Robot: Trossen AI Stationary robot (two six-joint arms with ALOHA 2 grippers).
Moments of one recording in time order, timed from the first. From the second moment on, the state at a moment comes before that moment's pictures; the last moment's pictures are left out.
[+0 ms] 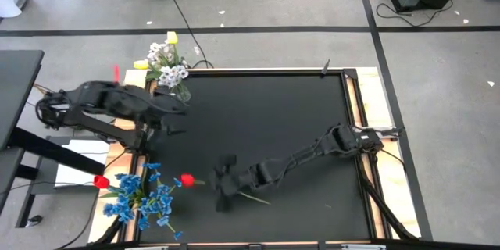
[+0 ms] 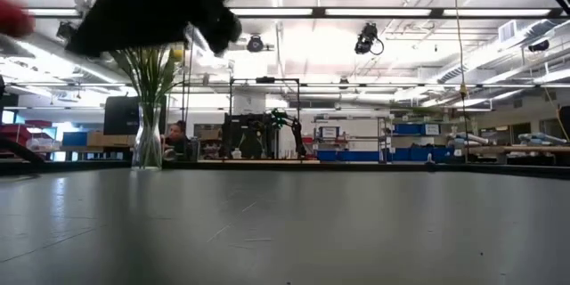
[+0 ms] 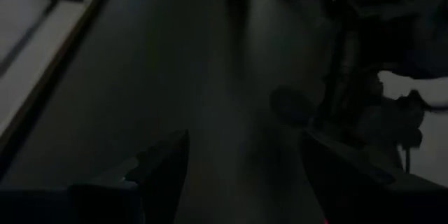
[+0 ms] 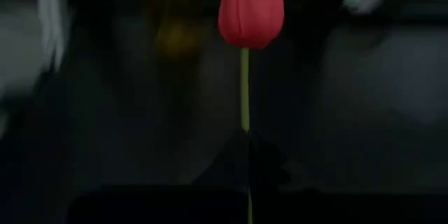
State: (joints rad) left arm -0.13 0.92 1.35 -1.09 -0.15 -0.24; right arm 0.35 2.30 1.84 -0.14 0.31 0.19
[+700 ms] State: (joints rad) left arm -0.13 0.67 1.42 -1.15 -0.33 -0.37; right arm 0.13 2.22 1.84 0.88 0.43 -0.08
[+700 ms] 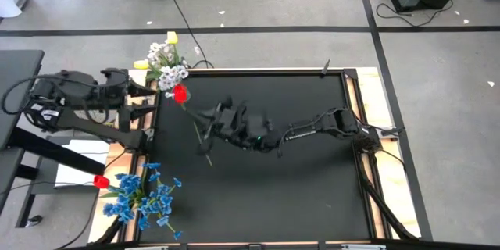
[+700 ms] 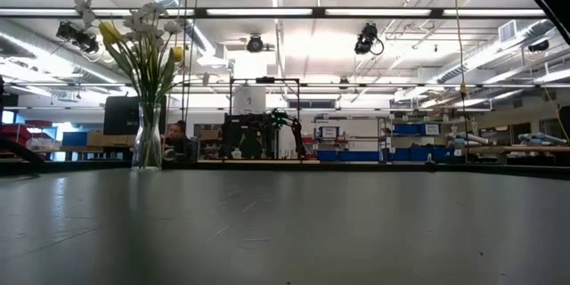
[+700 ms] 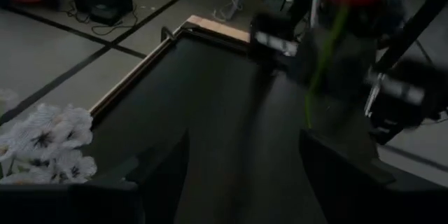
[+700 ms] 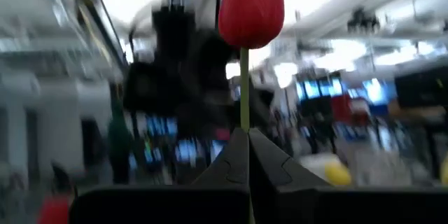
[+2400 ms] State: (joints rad) left arm -0.13 0.94 1.42 -0.91 -0.09 0.08; right arm -0.01 2.23 1.84 1.19 -0.02 0.42
